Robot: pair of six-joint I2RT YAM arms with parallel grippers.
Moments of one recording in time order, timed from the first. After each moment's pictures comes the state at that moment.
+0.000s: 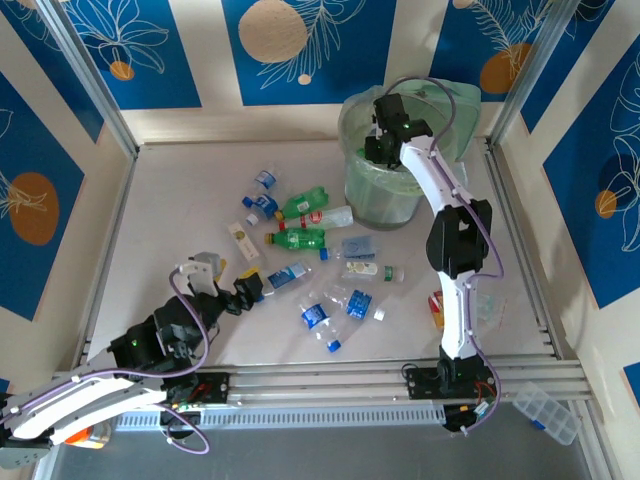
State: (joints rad) left arm -1.06 0.38 0.45 -0.29 -0.61 -0.47; right arm 0.27 2.21 2.17 -0.92 0.11 0.16
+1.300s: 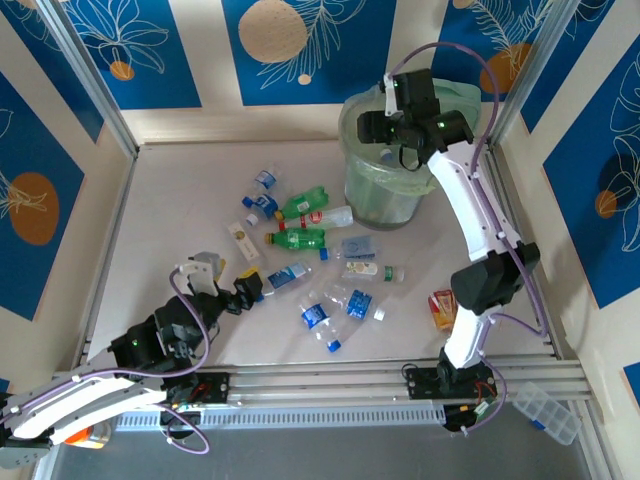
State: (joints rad) left arm -1.06 0.38 0.45 -0.29 -0.62 -0.47; right arm 0.35 1.81 2.10 -0.96 0.06 0.16
